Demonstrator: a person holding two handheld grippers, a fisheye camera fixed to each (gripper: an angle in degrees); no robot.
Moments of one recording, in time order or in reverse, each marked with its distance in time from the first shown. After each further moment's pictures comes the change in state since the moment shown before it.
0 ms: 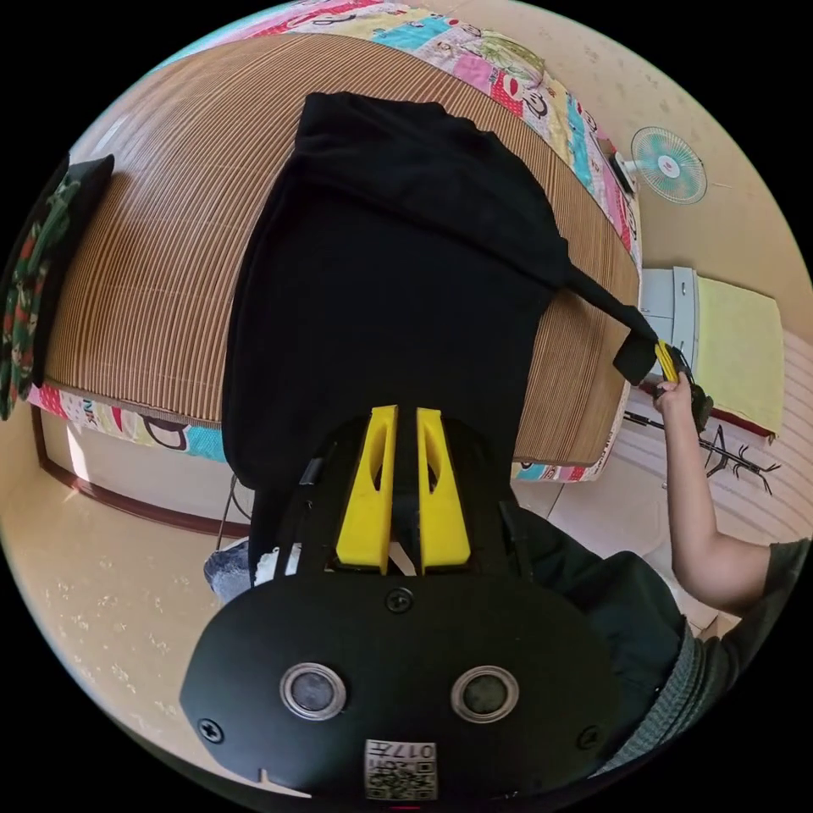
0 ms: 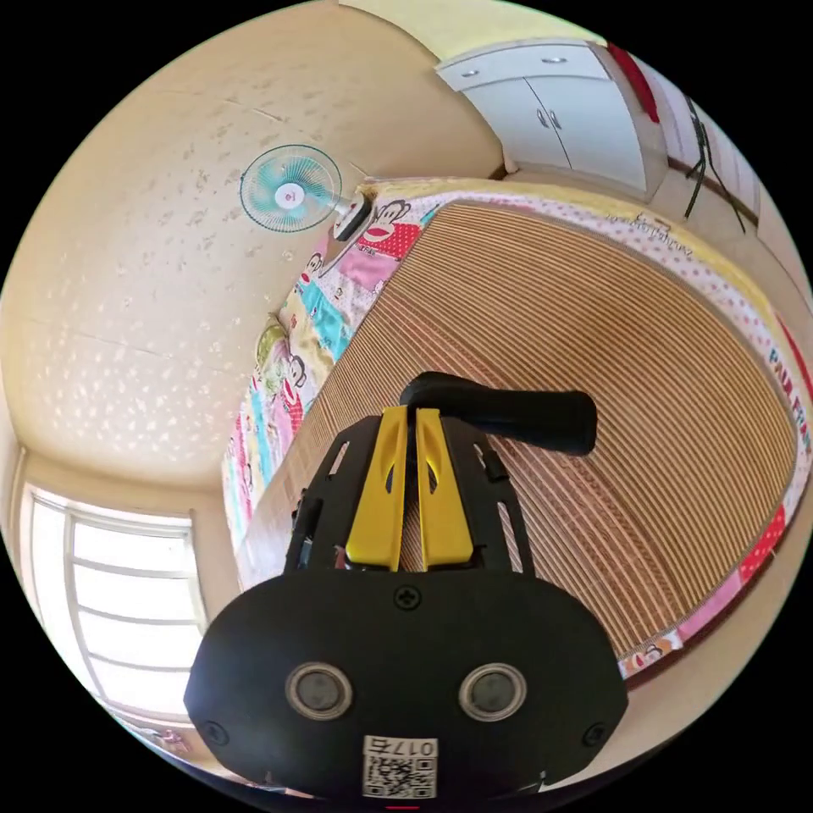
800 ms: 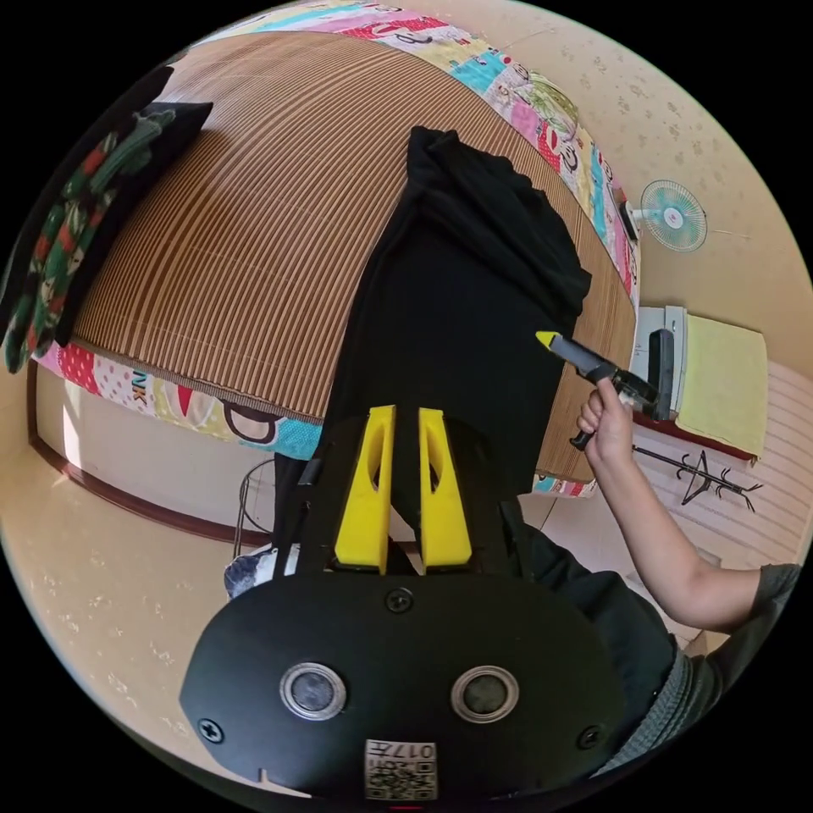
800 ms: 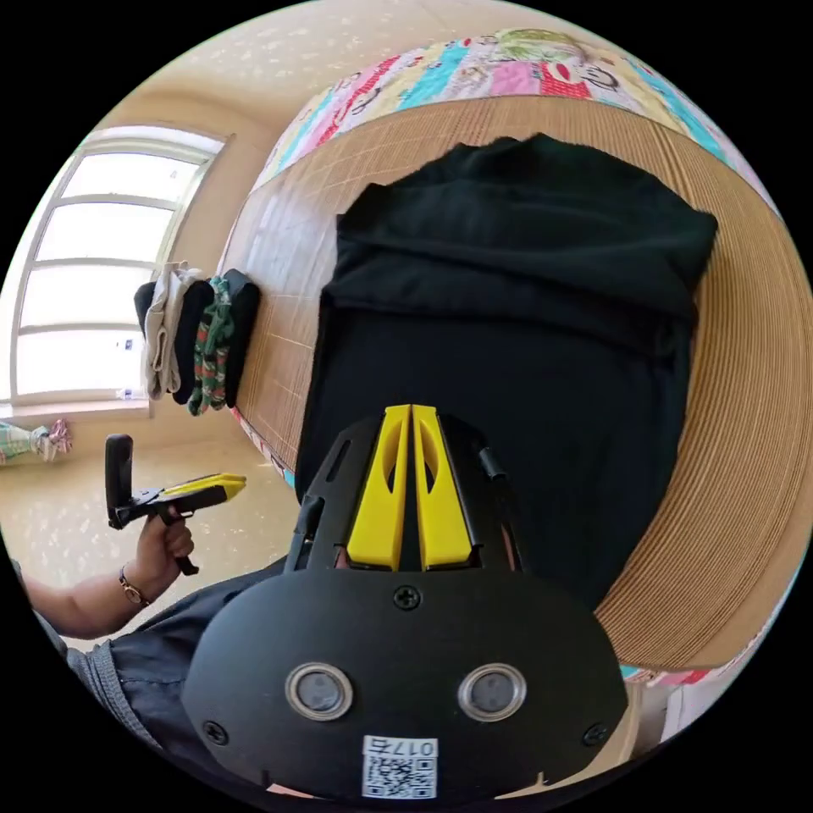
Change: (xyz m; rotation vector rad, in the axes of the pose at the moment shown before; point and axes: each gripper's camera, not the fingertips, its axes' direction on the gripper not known) left arm -0.118 0.062 -0.072 0.077 0.061 -0.077; right arm -0.244 0.381 0.266 -0.823 0.046 -0.775
